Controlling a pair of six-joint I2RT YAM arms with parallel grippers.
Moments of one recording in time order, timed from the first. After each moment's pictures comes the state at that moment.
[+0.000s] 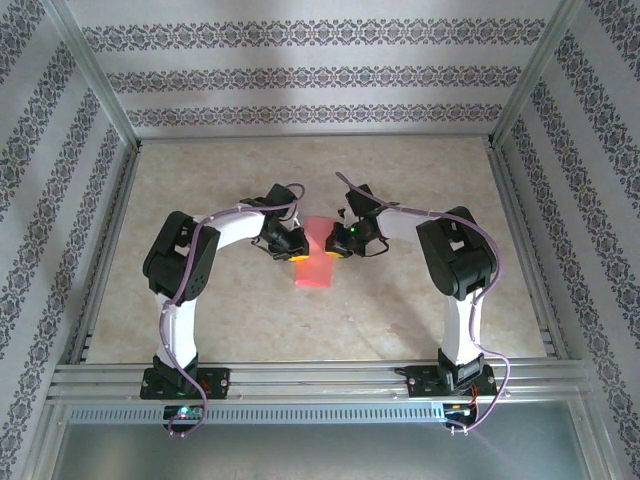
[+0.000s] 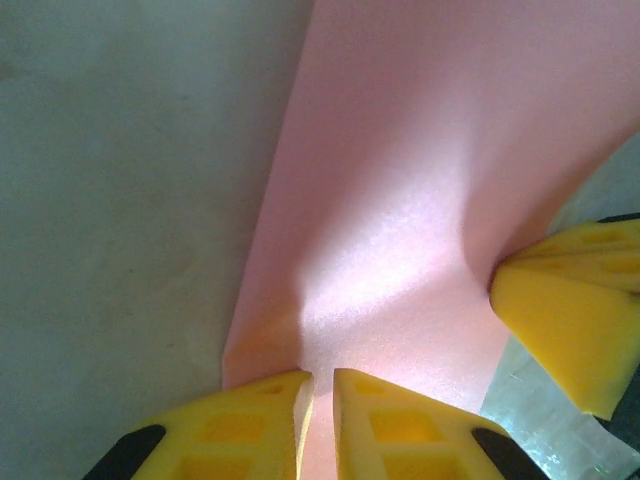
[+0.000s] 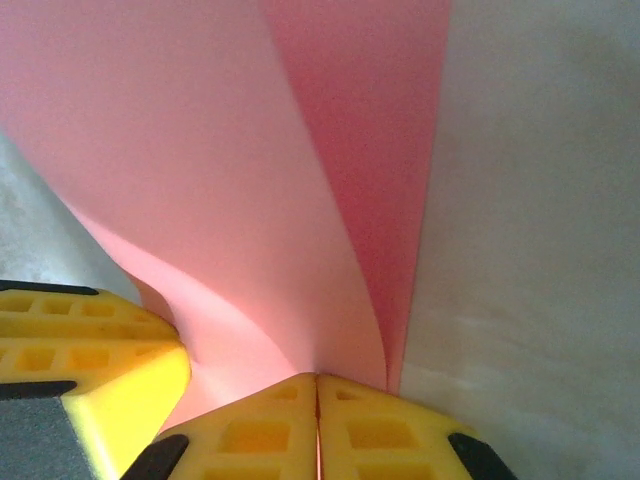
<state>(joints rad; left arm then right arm) -0.43 2.01 1.28 -0.54 0.47 -0.57 0.44 2.02 1.20 -0.38 -0.57 0.67</state>
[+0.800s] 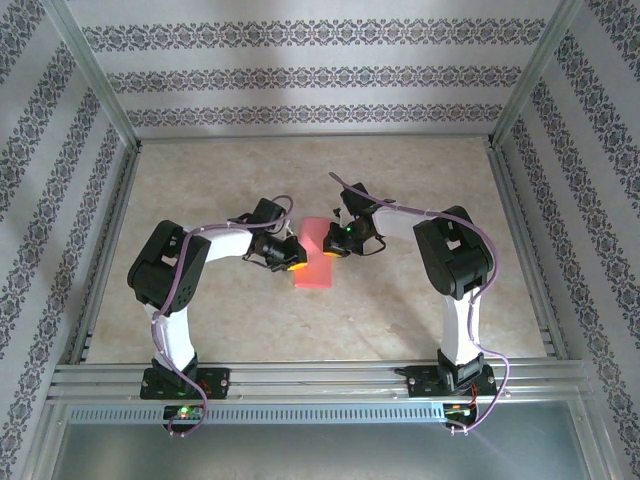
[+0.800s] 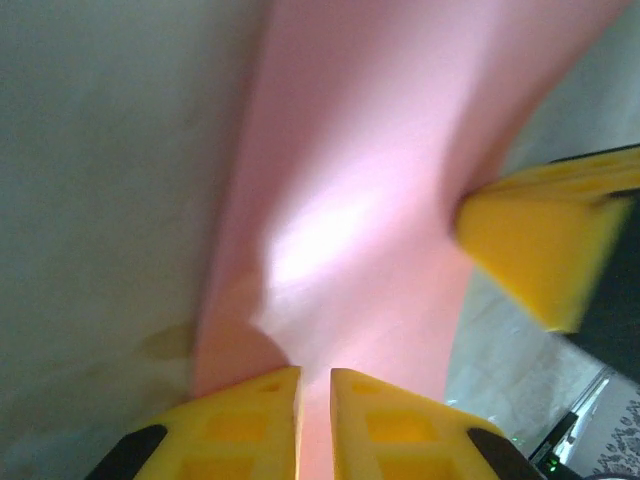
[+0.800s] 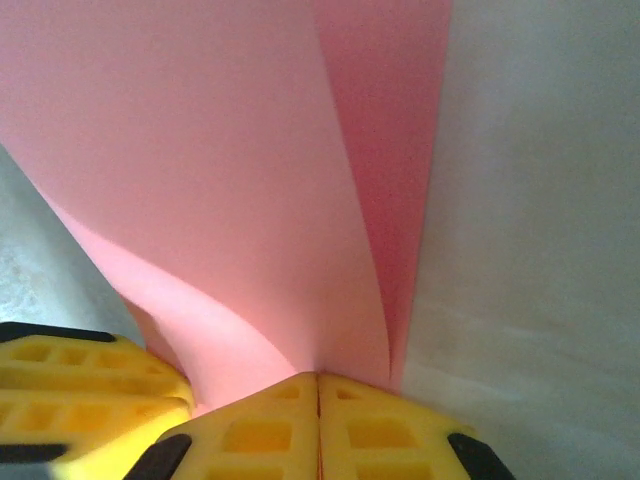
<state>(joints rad) -0.42 1.89 1.02 -0.25 0.59 -0.72 0.46 2.03 1.25 -0.44 -0.54 0.62</state>
